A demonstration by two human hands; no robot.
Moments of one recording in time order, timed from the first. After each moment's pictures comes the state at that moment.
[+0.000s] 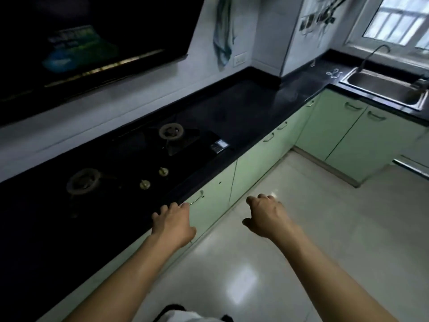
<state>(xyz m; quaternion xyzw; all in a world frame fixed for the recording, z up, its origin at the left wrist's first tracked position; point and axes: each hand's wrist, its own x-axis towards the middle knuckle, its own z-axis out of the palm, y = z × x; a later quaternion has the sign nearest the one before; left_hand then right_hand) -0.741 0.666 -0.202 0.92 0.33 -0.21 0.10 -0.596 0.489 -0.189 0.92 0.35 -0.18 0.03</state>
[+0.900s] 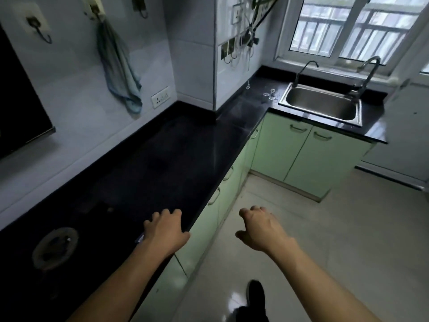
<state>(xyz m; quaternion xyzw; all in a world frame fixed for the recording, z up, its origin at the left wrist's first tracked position) -0.261 0.718 -0.201 0.95 0.22 -0.20 0.09 -0.176 0.497 -0.200 0.95 0.25 -0.18 -0.02</state>
